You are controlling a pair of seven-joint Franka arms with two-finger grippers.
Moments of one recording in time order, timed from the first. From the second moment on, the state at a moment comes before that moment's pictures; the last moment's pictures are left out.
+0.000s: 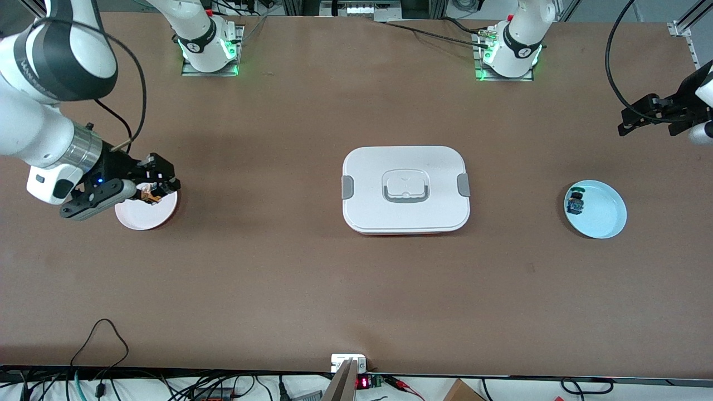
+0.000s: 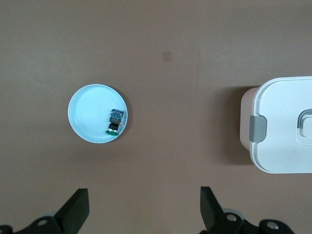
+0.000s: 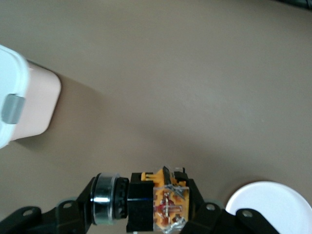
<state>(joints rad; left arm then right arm) 0.19 -0.02 -0.16 -1.59 -0.01 1.53 0.02 0.06 0.18 0.07 -1.66 0.26 1.91 -0.38</state>
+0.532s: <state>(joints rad) 0.19 0.02 -0.16 -1.59 -0.01 1.53 0.01 0.14 0.19 0.13 -1.62 0.57 1.91 -0.73</state>
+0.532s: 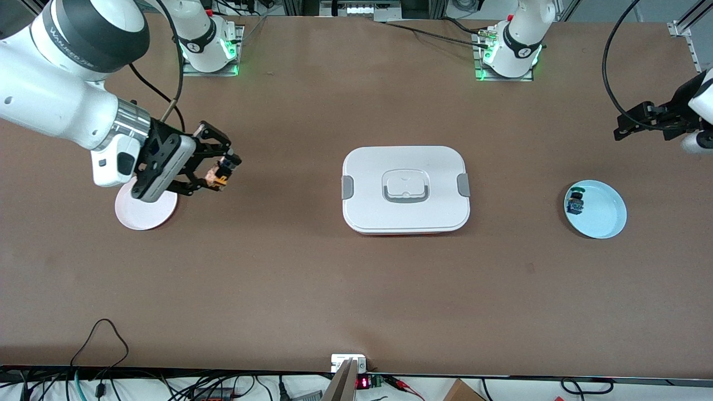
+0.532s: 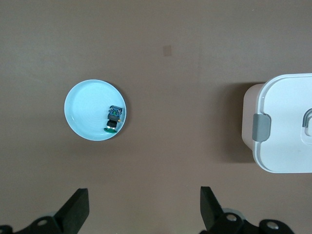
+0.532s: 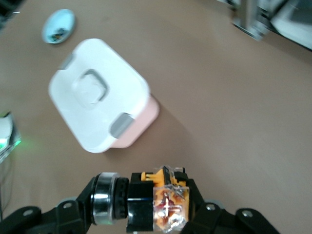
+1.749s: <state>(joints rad) 0.30 0.18 -0.15 -1.61 -0.94 1.24 -0.09 0.33 0.37 0.17 -1.64 1.62 2.00 -1.88</state>
